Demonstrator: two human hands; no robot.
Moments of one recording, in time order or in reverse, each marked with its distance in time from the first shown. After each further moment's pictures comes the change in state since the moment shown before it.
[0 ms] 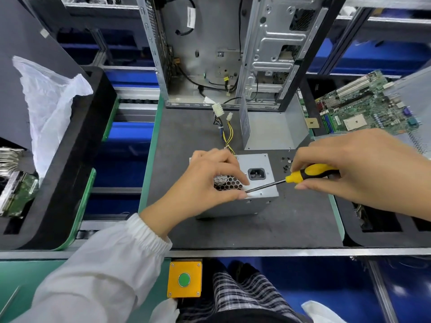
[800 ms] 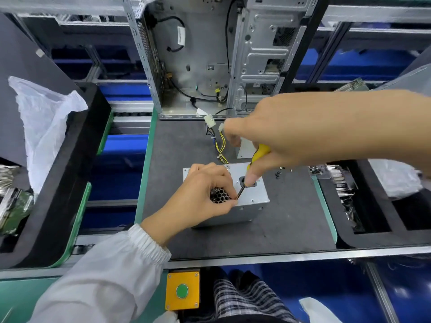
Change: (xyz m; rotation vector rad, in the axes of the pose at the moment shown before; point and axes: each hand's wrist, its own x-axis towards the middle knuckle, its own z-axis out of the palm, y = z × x) left_hand 0.002 -0.002 0.007 0.033 -0.023 0.036; right_hand 0.078 -0.037 -0.055 -0.314 -0.295 -0.064
